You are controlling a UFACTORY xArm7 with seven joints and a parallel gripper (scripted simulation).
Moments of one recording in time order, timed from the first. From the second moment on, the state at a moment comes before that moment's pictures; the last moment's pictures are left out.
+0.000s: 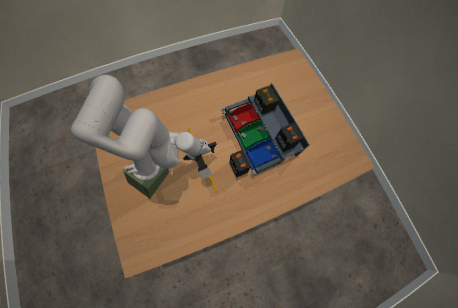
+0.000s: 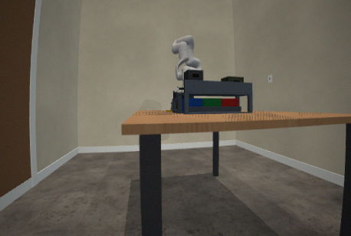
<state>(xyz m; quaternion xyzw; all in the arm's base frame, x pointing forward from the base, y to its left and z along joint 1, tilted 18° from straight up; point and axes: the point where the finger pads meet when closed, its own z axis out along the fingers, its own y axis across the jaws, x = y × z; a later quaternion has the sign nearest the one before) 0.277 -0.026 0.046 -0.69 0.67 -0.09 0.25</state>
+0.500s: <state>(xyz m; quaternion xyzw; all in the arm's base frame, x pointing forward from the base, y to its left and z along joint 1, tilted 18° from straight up) 0.277 -0.026 0.046 -0.69 0.67 -0.09 0.25</state>
